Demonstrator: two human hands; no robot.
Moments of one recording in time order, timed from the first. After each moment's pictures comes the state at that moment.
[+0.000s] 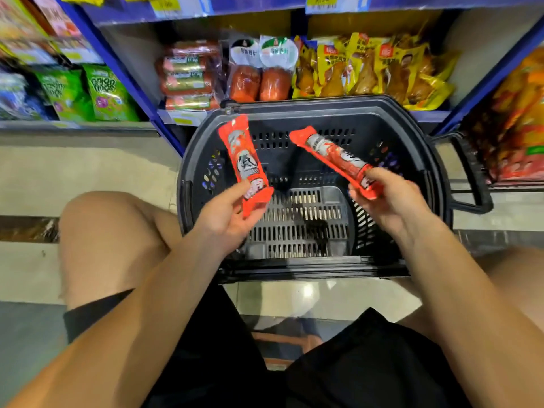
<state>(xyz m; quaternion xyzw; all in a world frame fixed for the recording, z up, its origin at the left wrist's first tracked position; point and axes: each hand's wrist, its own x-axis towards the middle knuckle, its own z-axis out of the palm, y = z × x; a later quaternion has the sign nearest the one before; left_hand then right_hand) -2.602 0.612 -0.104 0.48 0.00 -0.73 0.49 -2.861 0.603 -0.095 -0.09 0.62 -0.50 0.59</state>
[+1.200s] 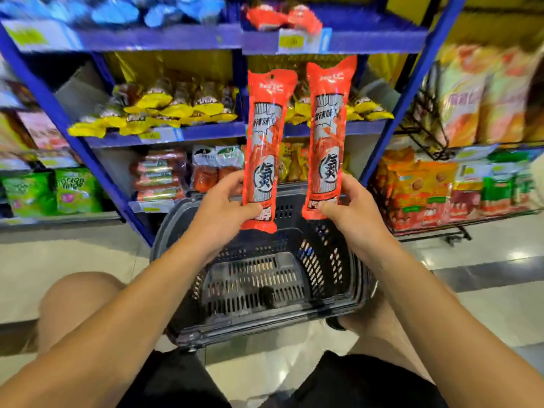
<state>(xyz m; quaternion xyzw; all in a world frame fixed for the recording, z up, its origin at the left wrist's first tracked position) -2.651 0.606 0.056 0.42 -0.57 -0.56 0.43 -2.870 0.640 0.044 -0.47 0.58 -0.53 0.40</state>
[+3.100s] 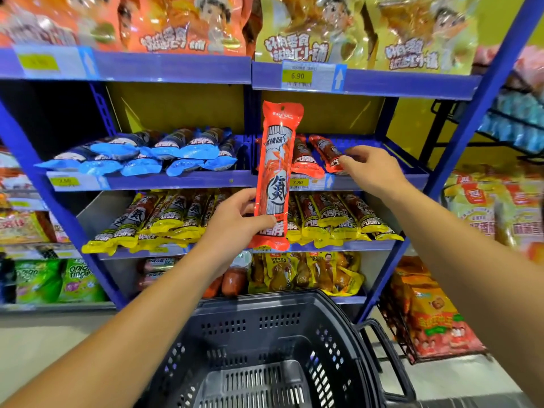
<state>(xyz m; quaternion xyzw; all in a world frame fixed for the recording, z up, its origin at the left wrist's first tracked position) -2.683 0.466 0.188 0.41 -0.61 -0.50 0.46 -2.952 0.405 0.240 -0.60 0.71 -0.36 0.07</state>
